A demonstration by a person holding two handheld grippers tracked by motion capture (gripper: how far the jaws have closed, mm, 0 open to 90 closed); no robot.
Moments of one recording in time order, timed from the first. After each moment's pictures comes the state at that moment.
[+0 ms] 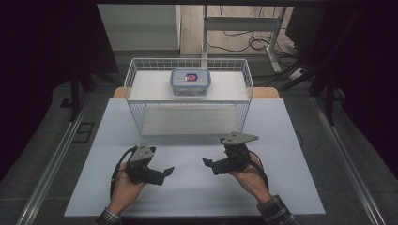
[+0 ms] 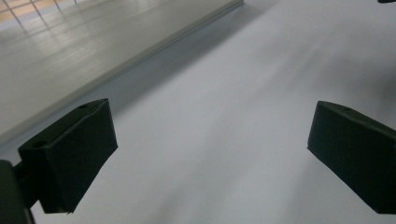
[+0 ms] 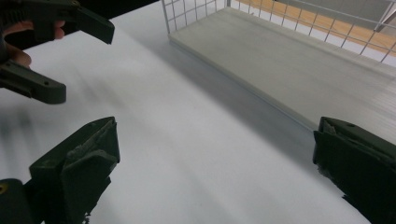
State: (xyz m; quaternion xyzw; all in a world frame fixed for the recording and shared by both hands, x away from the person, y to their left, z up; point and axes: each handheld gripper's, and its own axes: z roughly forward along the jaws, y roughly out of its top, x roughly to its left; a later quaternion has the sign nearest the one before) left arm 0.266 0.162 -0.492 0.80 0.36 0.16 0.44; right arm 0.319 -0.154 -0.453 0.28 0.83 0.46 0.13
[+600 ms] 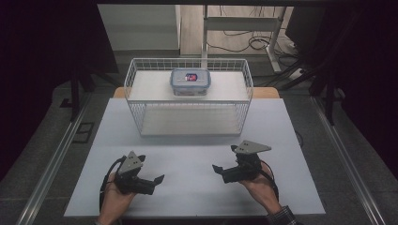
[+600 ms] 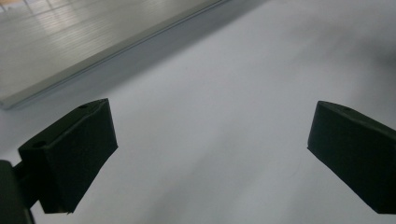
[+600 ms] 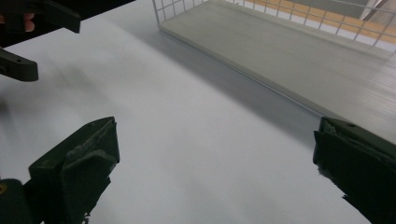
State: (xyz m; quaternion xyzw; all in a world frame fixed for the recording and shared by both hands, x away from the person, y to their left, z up) left arm 0.240 0.184 -0.500 0.80 0.38 0.17 0.44; right arm 0.299 -0.185 -0.462 0.30 0.82 0.46 0.14
